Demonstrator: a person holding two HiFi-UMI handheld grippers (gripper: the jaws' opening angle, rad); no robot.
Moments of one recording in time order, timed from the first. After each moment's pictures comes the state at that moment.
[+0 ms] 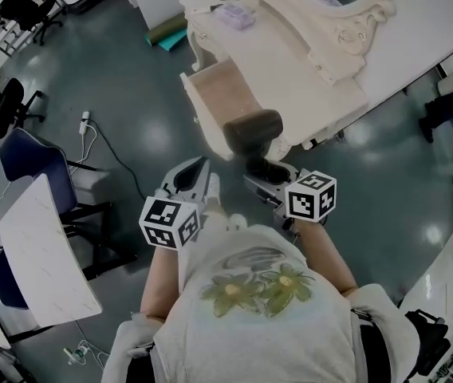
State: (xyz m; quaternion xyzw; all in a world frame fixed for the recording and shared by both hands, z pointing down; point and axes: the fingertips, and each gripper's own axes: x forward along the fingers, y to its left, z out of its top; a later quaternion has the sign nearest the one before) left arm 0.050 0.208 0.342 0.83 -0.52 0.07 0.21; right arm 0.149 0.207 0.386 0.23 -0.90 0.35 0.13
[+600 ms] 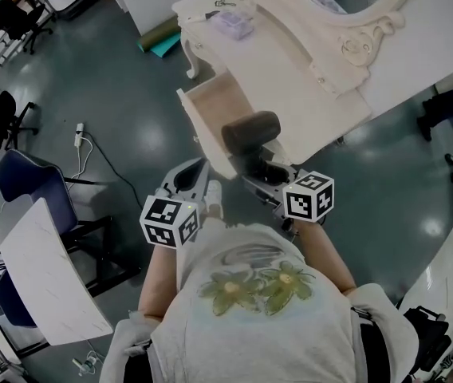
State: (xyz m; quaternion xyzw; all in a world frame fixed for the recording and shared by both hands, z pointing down) left arm 0.028 0.126 0.357 0.84 -0.49 0.09 0.23; right arm 0.126 0.131 0.400 0.24 -0.89 0.36 0.14
